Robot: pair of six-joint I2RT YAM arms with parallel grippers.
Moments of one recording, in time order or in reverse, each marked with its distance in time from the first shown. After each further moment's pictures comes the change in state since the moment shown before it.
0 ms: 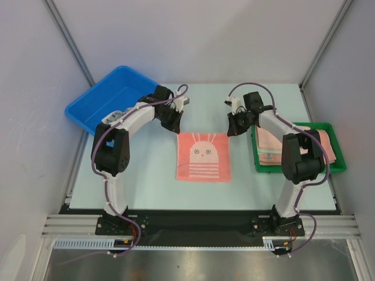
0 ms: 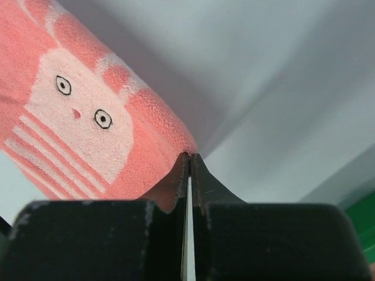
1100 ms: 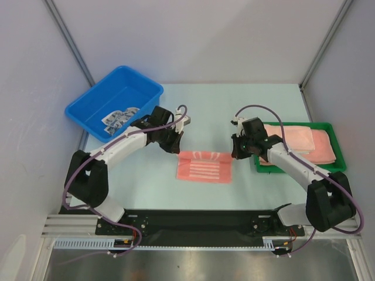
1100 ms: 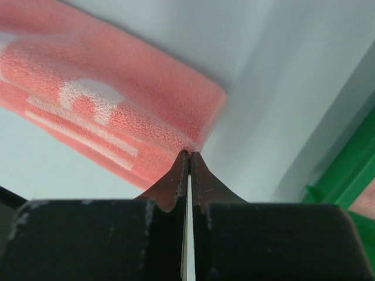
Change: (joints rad) left arm -0.142 -0.441 -0.463 0.097 -0.052 -0.097; right arm 0.177 -0.509 -0.459 0.061 0.323 0.356
